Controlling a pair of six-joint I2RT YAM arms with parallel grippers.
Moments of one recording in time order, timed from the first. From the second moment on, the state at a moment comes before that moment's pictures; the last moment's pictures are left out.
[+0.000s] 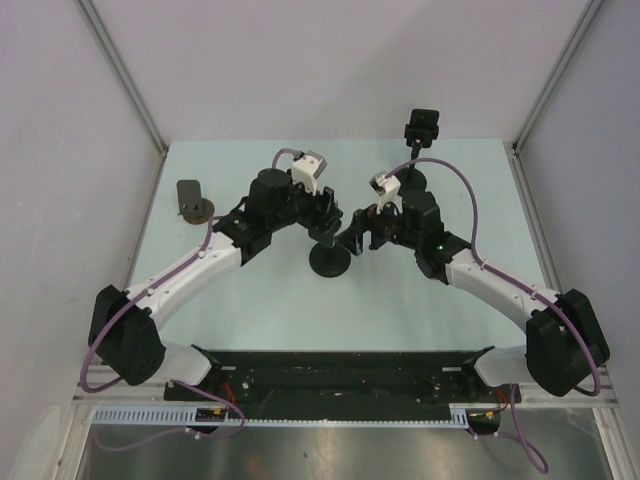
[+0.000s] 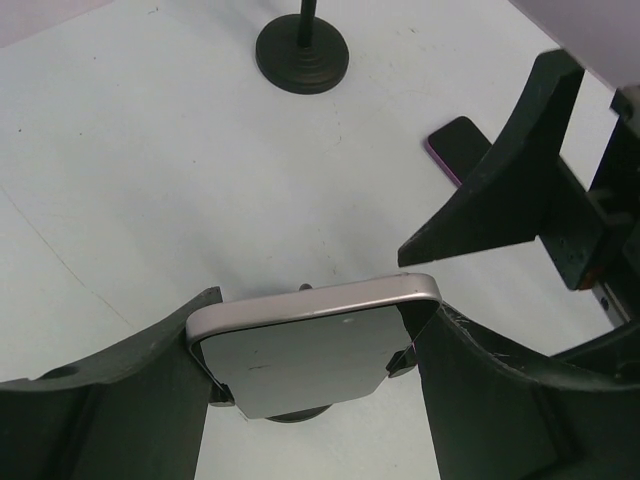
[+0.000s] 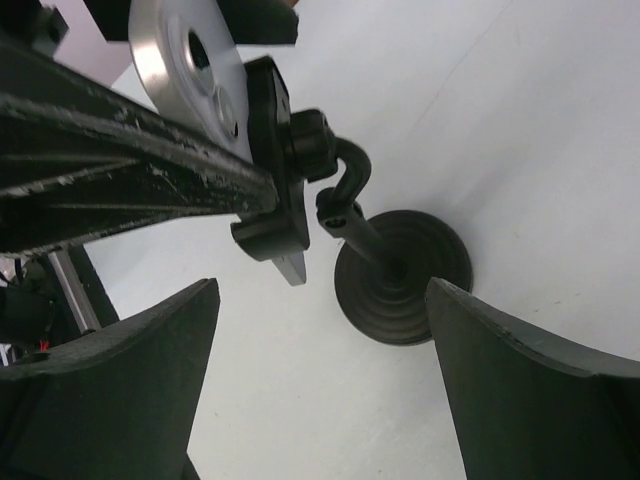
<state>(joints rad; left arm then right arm) -0.63 1.41 1.14 -0.10 0.16 -0.11 0.55 1.35 0.89 0.16 -0.40 0.27</state>
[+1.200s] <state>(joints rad) -0.64 1.33 1.06 -0.09 0.15 -0.15 0.70 1.37 0.86 0.30 -0.27 0.15</state>
